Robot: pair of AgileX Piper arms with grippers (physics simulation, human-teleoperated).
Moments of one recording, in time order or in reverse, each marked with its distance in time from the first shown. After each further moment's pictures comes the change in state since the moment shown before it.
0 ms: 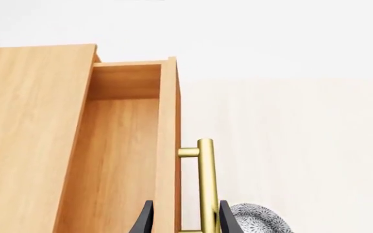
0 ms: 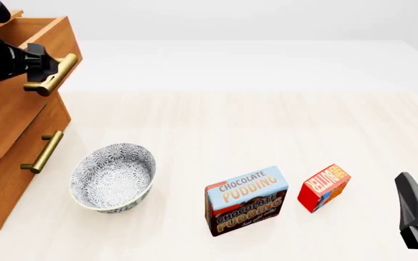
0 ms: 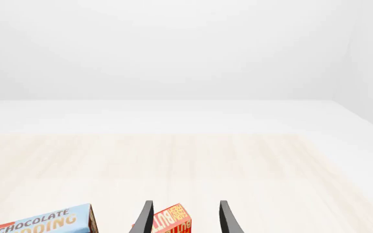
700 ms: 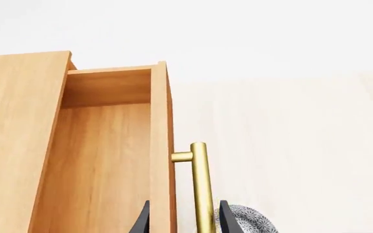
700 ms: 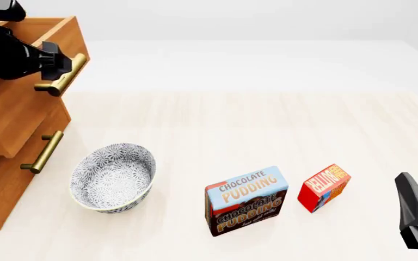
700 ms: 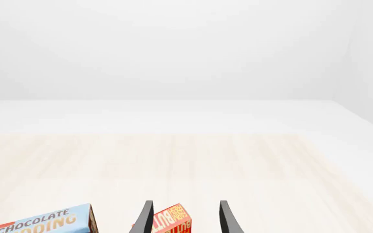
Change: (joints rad) left arm -0.061 0.019 -0.013 -0.009 -0.020; right arm 0.000 0.000 0.000 0.000 0.000
